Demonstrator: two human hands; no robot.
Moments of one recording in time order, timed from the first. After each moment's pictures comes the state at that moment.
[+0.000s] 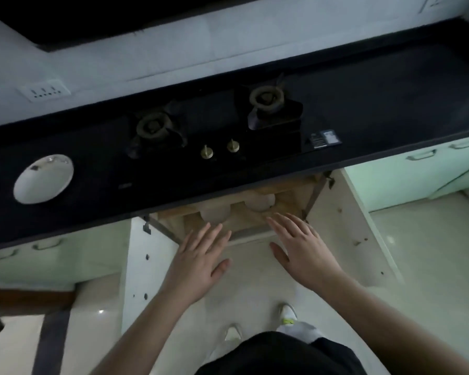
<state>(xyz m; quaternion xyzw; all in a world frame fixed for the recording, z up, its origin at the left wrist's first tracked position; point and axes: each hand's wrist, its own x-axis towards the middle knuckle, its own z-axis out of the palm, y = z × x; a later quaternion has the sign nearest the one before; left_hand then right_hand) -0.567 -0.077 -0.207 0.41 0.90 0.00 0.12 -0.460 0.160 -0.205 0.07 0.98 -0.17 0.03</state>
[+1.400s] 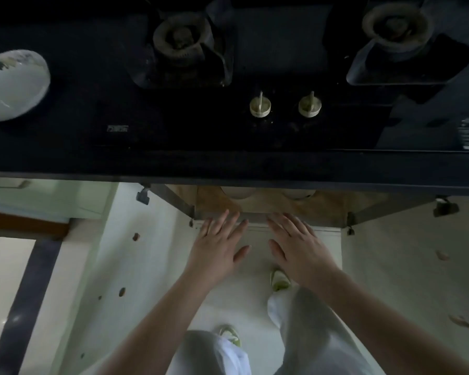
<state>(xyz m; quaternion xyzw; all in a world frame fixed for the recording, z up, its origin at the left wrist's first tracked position) -0.676 -0.062 -0.430 0.31 0.93 -0.03 0.17 -0.628 0.147 -0.416 -0.05 0.97 -0.15 0.16</state>
